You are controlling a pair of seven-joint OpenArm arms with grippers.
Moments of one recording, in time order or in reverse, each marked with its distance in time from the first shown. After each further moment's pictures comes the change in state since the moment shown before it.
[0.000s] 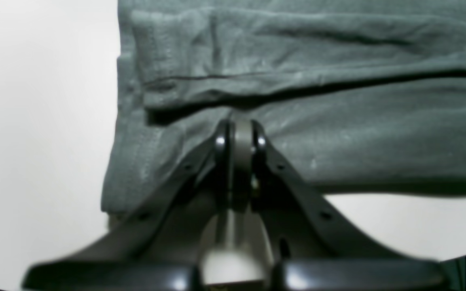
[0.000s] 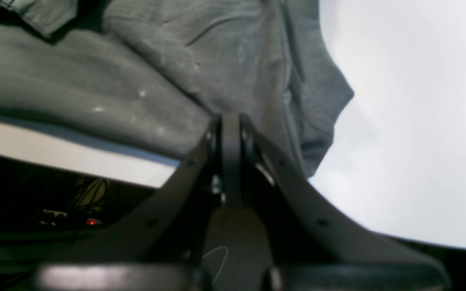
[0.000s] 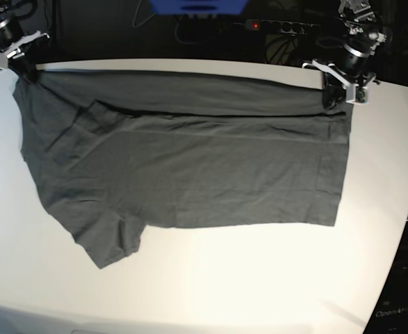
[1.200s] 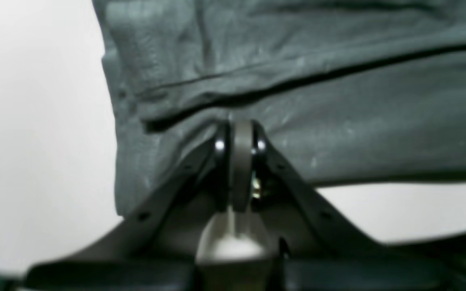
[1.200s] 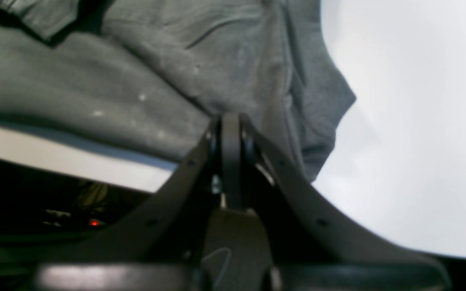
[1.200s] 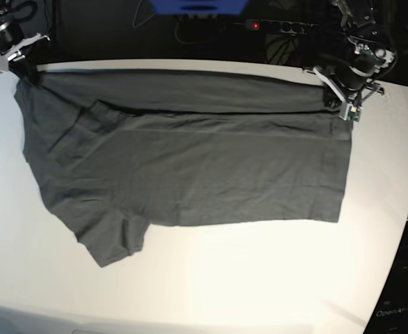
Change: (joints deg) left arm -3.5 2.3 -0.7 12.5 0.5 -0.5 31.3; right arm 1.8 0.0 0.0 -1.0 -0.2 0.7 -0.3
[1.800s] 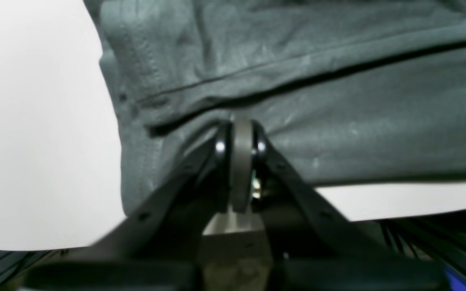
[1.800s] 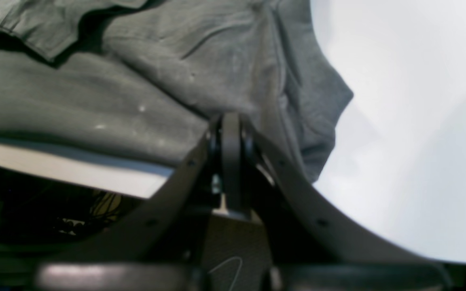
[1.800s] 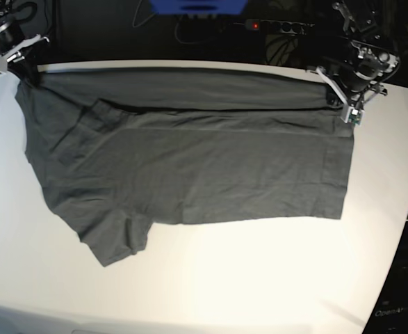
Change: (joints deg) left arm -3.0 0.0 -1.5 0.2 1.2 -1.9 5.1; right arm 1.1 0.0 0.0 -2.2 0.4 1.0 1.5
